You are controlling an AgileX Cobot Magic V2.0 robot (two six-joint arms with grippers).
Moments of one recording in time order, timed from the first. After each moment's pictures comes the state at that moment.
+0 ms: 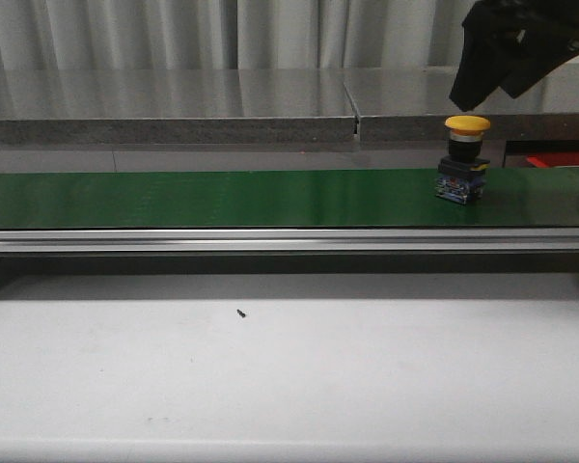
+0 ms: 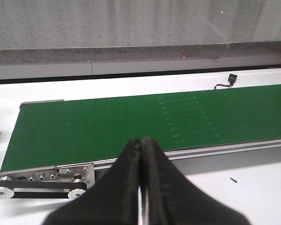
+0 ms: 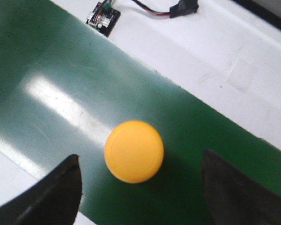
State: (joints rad) left arm -0.13 0.55 -0.50 -0.40 0.35 0.33; right arm 0.09 1.70 -1.43 0.32 0.76 -0.57
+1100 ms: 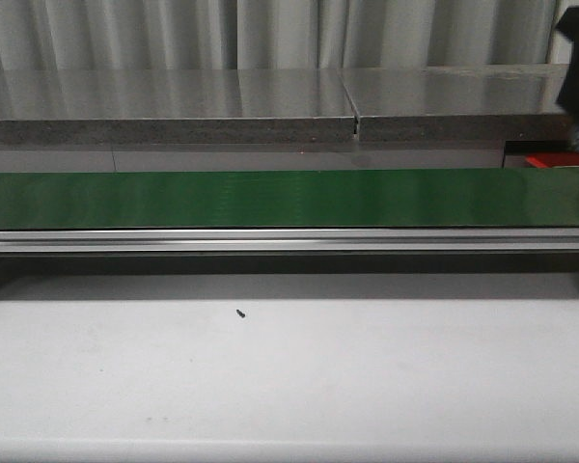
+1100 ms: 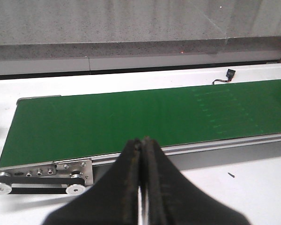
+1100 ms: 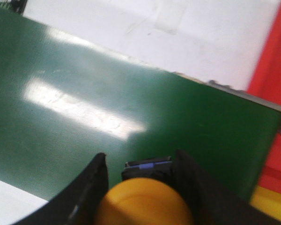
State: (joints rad) left arm -0.13 0.55 -0.50 -0.40 0.37 0.33; right arm -0.15 1.72 -1.46 0.33 0.86 -0.54
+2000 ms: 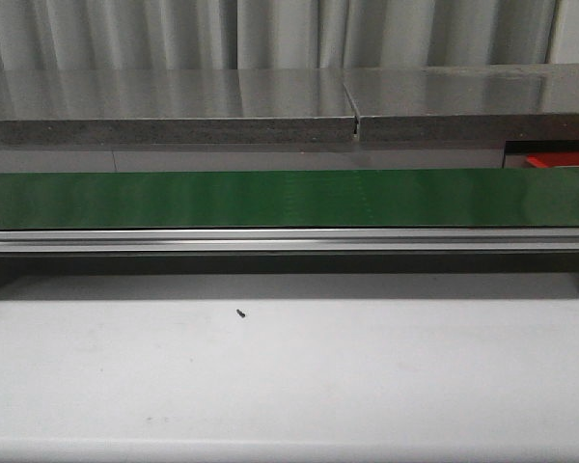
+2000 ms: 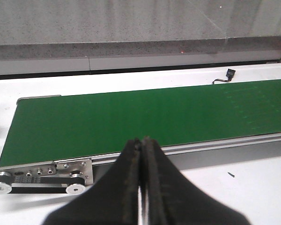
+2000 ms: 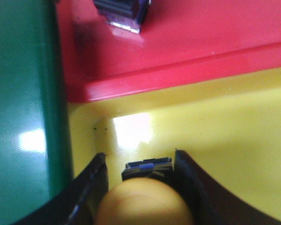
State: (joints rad) left arm -0.13 0.55 -0.50 -0.40 0.37 0.33; right arm -0.50 1.80 -1.17 0.46 0.58 -0.53
